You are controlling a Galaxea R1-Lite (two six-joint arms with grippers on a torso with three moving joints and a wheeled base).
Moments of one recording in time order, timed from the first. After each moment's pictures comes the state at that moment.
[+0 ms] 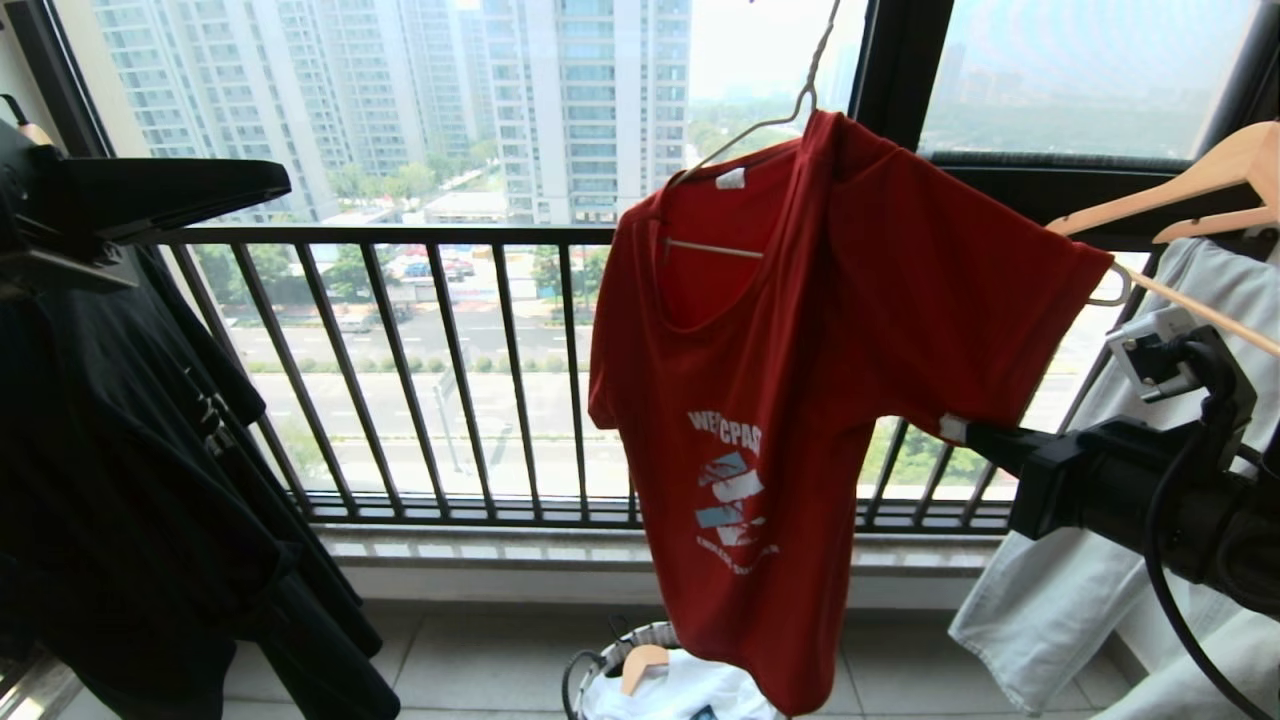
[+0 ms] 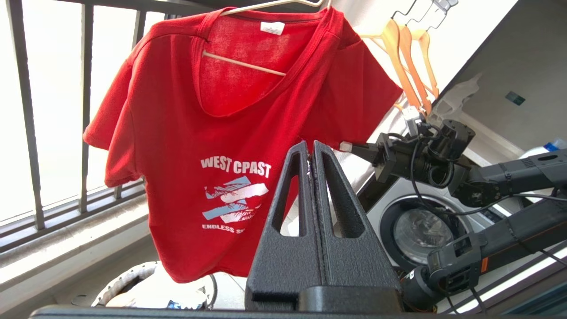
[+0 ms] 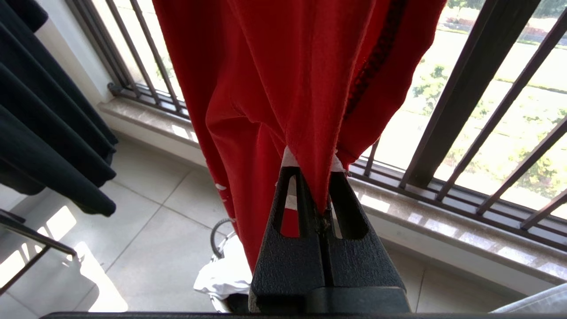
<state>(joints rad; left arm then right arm) 0.09 1.26 -1.05 -0.40 -1.05 -0.53 0.26 1.37 -0.50 -0.73 0.16 0.01</state>
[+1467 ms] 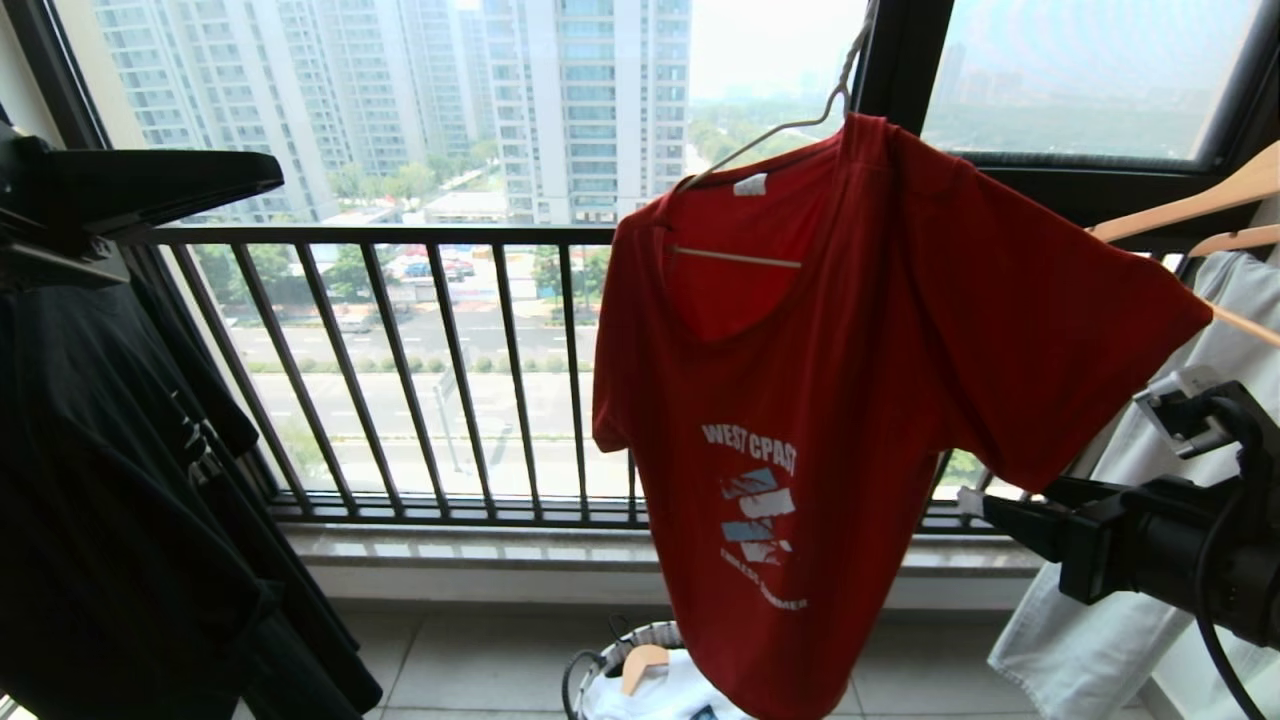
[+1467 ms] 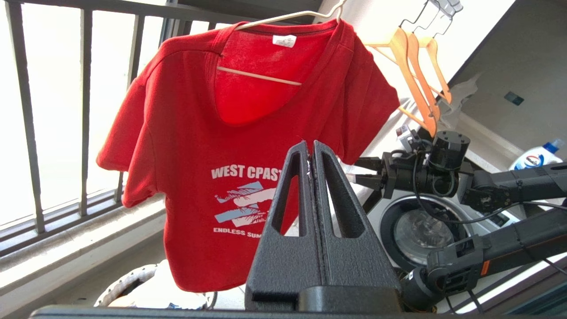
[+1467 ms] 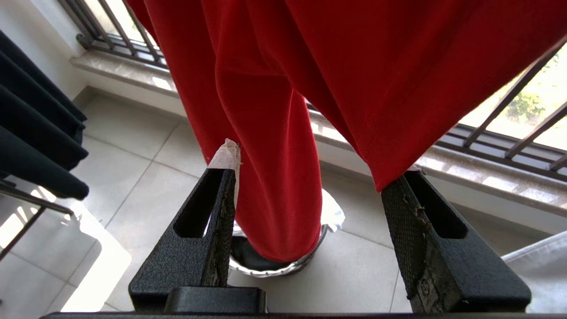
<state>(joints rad) 0.09 1.25 -1.06 -0.40 -1.05 -0.53 0.19 1.27 -0.45 -0.51 0.17 0.01</state>
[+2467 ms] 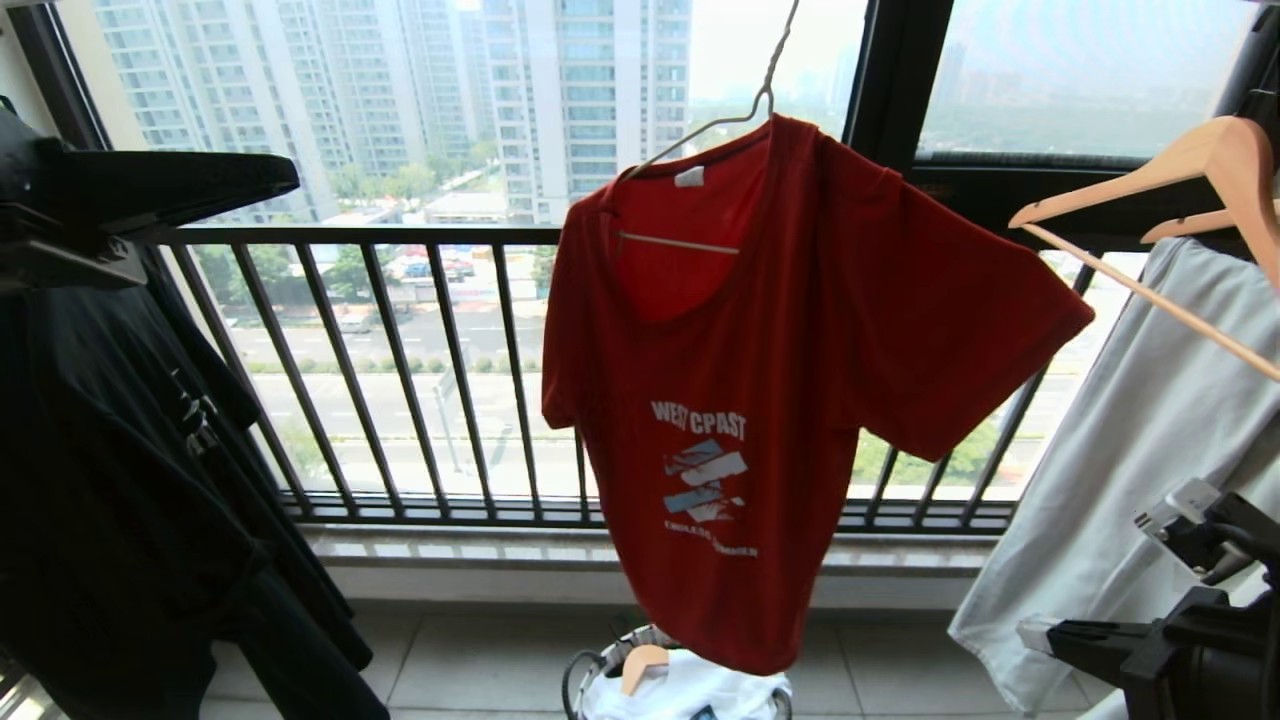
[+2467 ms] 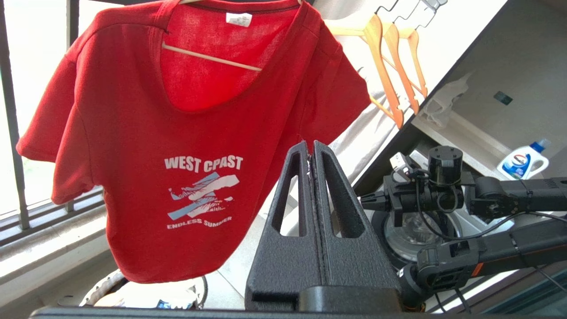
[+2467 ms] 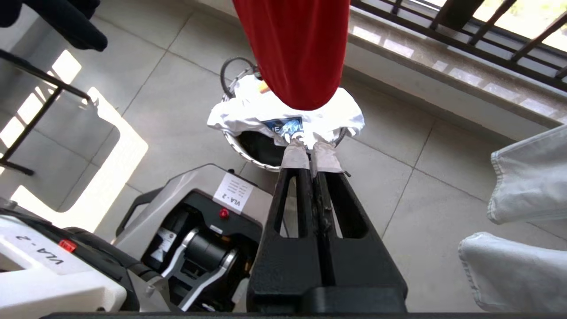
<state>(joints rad) 0.06 1.27 -1.07 -0.39 -1.05 -0.55 0.21 1.12 -0.42 -0.11 0.26 -0.10</state>
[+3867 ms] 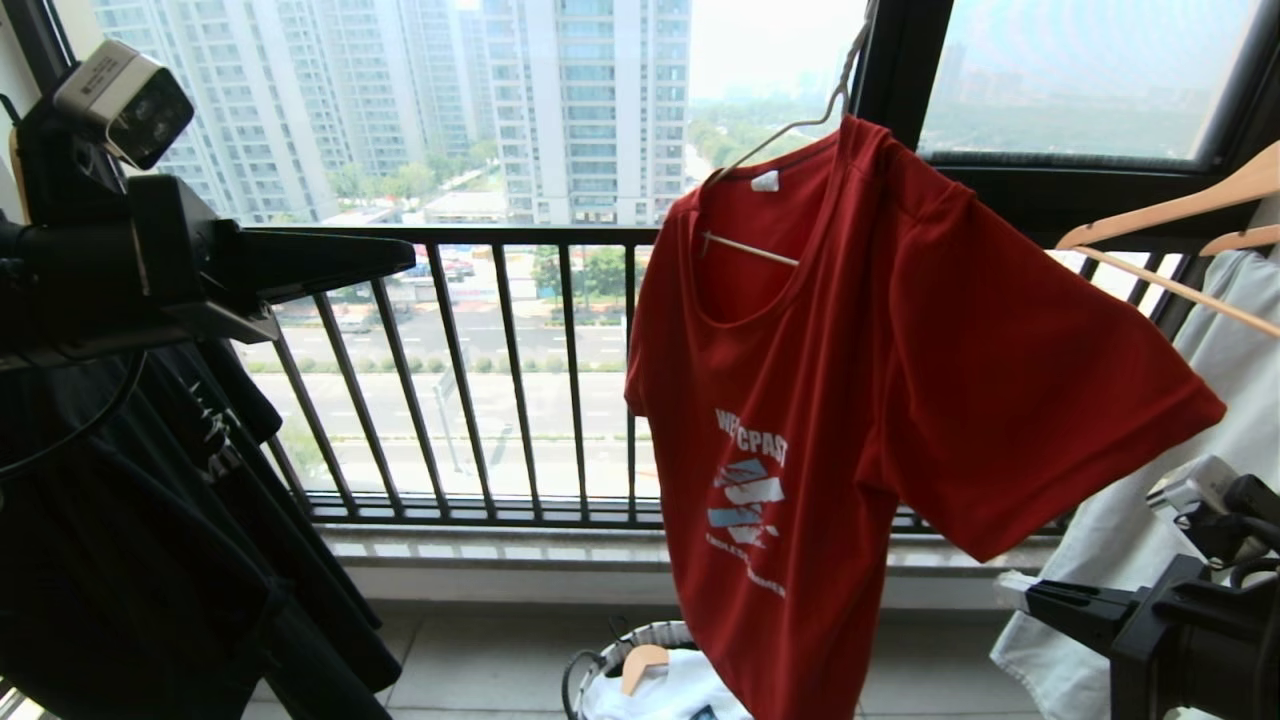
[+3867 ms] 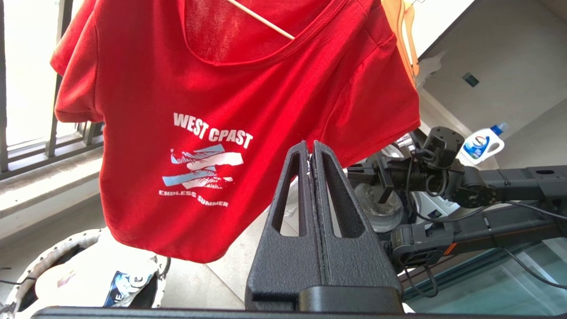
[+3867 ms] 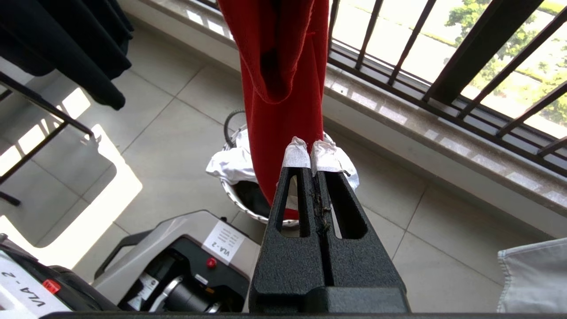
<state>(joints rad) -0.06 1.38 -1.05 -0.39 -1.04 -0.55 0.23 1.14 -0.35 -0.38 0.28 -0.13</state>
